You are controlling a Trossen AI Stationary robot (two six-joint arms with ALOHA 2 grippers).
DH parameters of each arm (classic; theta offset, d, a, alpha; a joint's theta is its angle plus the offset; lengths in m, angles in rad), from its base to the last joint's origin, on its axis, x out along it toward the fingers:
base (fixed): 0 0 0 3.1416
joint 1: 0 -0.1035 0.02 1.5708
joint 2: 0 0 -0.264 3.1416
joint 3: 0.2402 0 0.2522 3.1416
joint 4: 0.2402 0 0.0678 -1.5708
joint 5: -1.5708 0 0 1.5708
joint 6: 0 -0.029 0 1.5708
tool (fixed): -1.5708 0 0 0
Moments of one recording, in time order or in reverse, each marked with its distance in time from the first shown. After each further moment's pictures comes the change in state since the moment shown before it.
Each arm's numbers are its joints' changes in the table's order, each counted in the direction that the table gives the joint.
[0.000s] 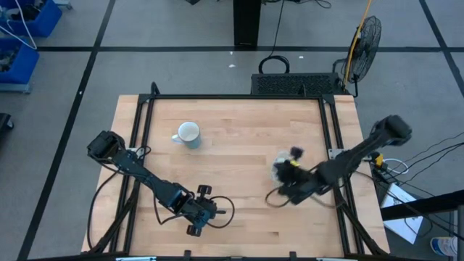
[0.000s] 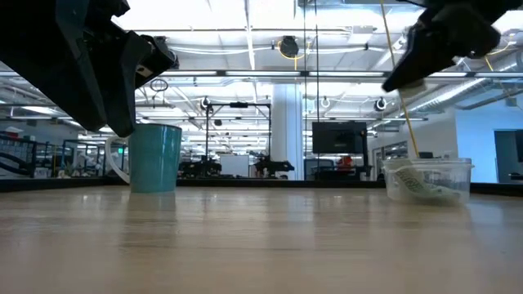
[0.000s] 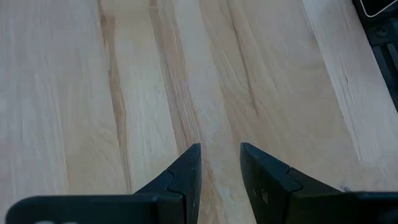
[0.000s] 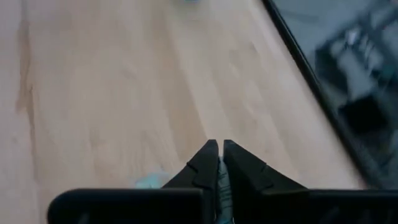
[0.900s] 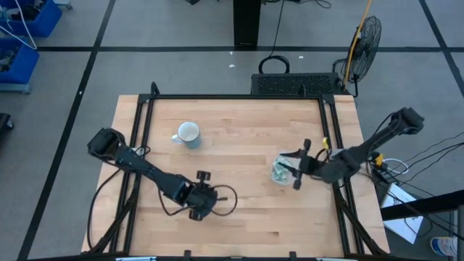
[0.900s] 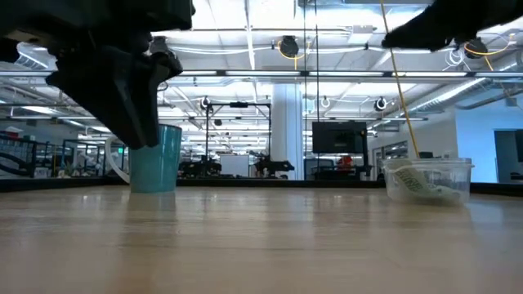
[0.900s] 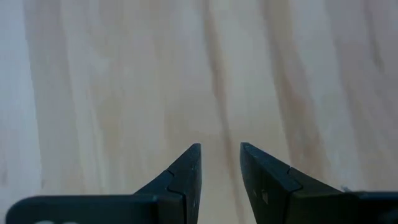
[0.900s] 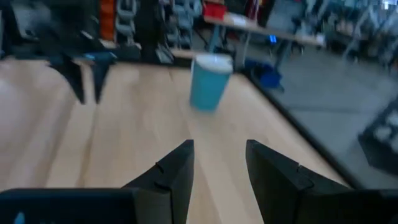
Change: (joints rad) left arm -0.088 -0.027 0.000 0.179 -0.122 -0.092; right arm -0.014 -0.474 -0.409 -0.725 0.021 0.422
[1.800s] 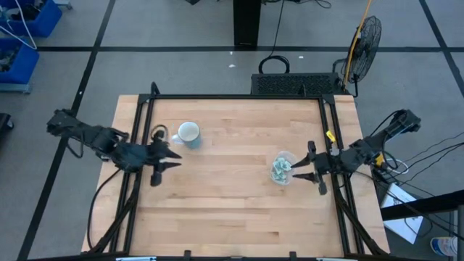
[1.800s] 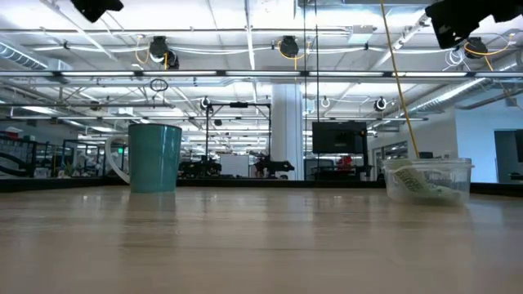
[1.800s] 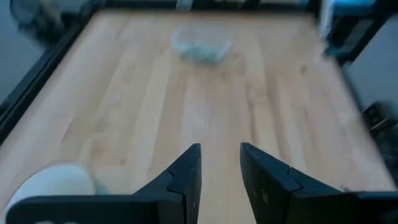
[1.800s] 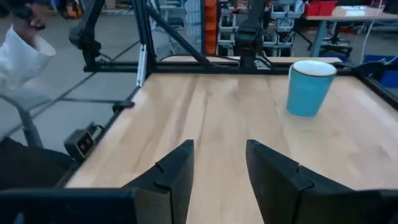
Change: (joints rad) left arm -0.067 -0.906 -0.194 0.159 -0.086 0.084; right arm -0.009 -0.334 0.000 0.220 -0.445 -0.090
